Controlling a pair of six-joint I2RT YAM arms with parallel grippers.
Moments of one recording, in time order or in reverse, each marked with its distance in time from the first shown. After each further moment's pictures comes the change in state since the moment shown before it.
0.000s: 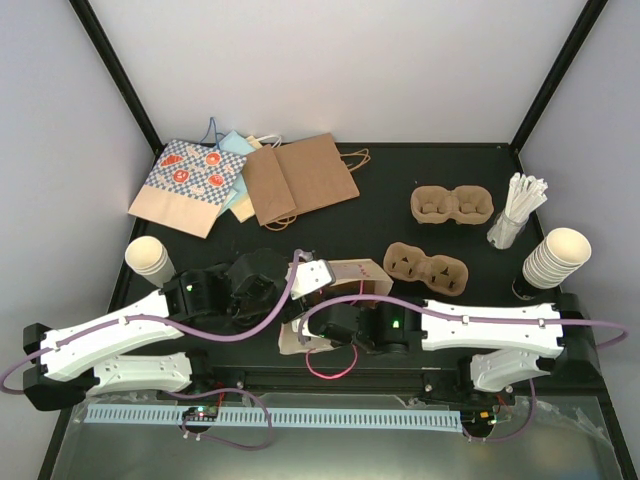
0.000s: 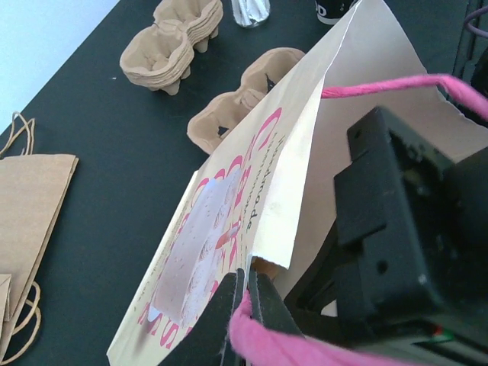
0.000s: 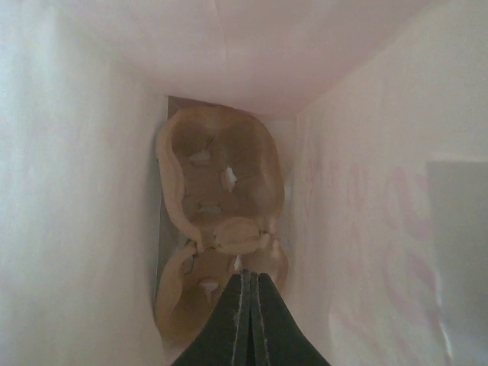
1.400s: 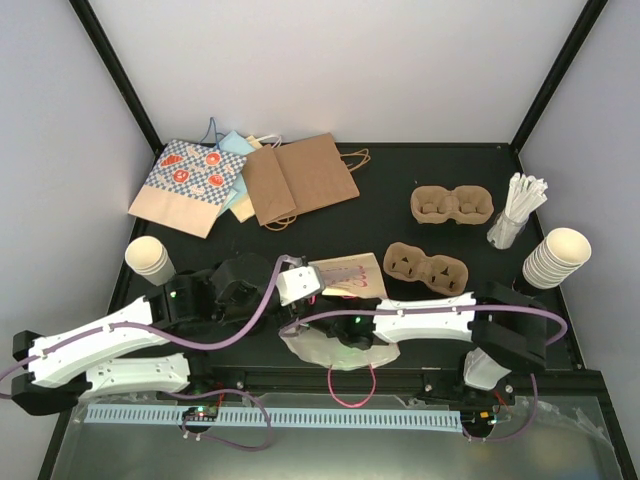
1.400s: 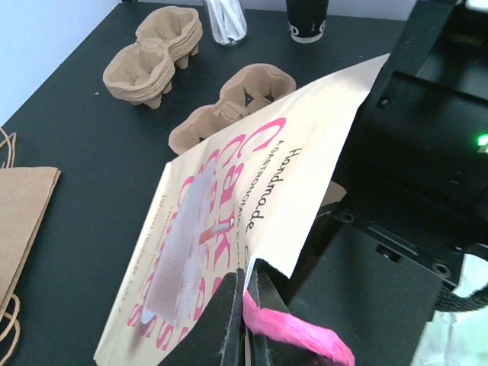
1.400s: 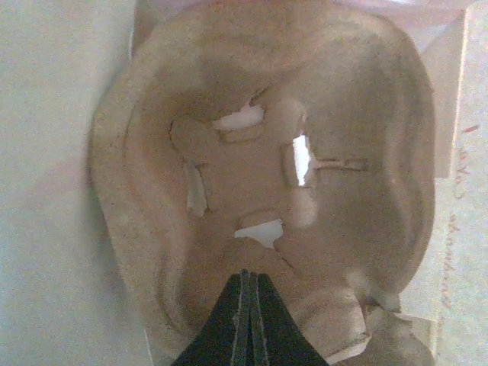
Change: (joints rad) left arm -0.013 -0.073 -0.016 -0.005 0.057 -0.007; right arm -0.155 0.270 -0.235 0.389 0.027 -0.054
